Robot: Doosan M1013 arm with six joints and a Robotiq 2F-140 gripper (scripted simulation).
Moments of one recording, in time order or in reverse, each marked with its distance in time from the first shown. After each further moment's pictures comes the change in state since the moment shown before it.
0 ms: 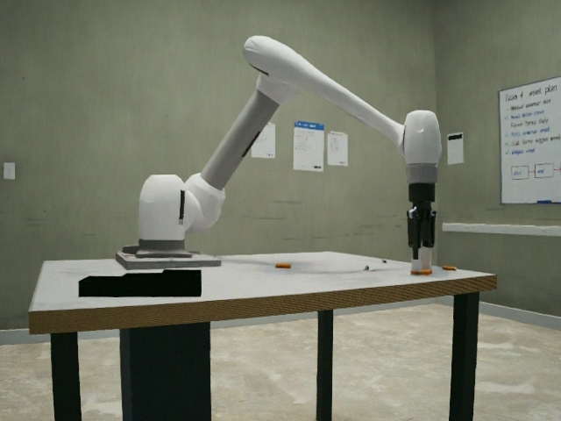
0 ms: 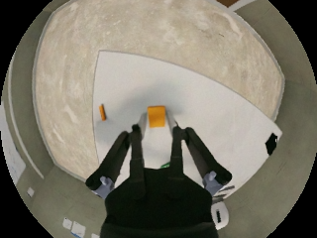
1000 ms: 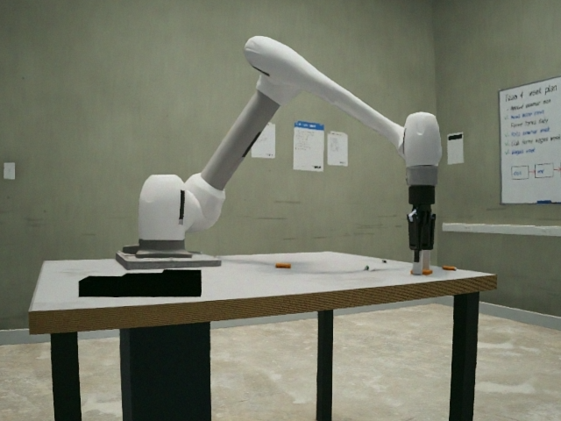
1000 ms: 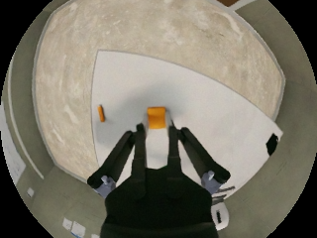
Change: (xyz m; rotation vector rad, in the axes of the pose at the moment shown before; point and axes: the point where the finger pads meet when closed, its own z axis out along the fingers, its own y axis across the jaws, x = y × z) arm 0.000 0.000 0.007 0.000 0.000 0.000
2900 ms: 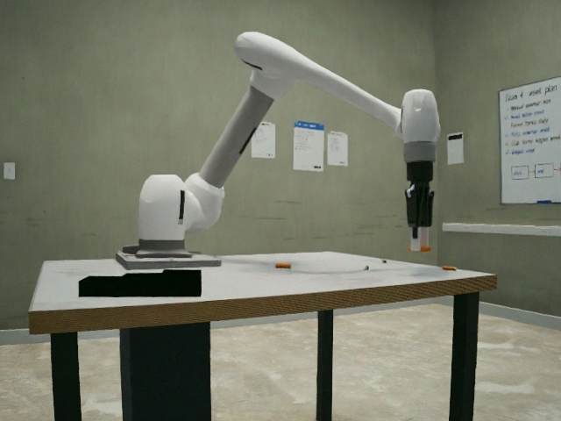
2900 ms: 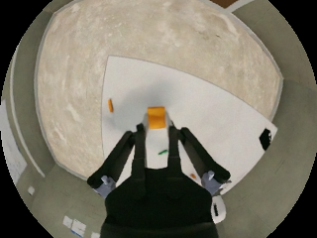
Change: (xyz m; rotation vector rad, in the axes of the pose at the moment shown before) arm -0.003 0.007 -0.066 0.000 0.000 0.000
